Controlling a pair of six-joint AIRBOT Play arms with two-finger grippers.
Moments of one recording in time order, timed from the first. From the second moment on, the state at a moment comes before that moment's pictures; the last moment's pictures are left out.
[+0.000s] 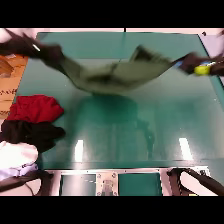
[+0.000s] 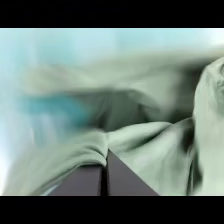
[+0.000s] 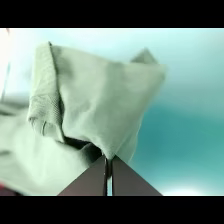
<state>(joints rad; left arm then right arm) -0.05 -1.31 1.66 1.08 -1.17 -1.40 -0.26 -1.07 1.25 -0.66 1.13 1.25</state>
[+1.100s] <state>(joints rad) -0.05 -1.16 1.76 1.11 -1.26 -1.36 -0.43 -0.67 0.99 -0.69 1.15 1.33</state>
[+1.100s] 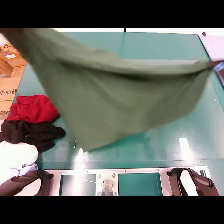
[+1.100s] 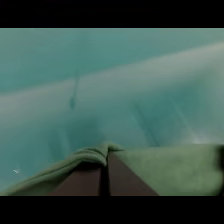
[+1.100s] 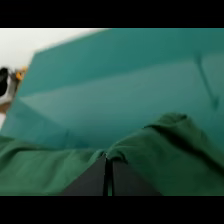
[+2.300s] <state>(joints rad) 0.02 -1.50 1.52 0.96 -1.36 -1.35 -0.56 -1.62 1.17 -0.80 1.10 1.11</state>
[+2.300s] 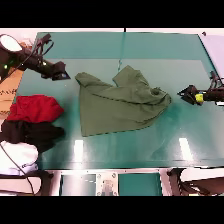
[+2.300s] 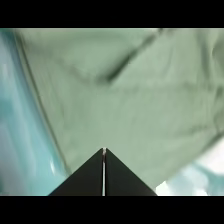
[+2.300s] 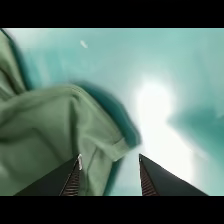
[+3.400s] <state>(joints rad) -0.20 -1.13 0.47 0.75 -0.78 -1.55 -0.45 -1.85 1.36 -0.80 1.22 1.08</state>
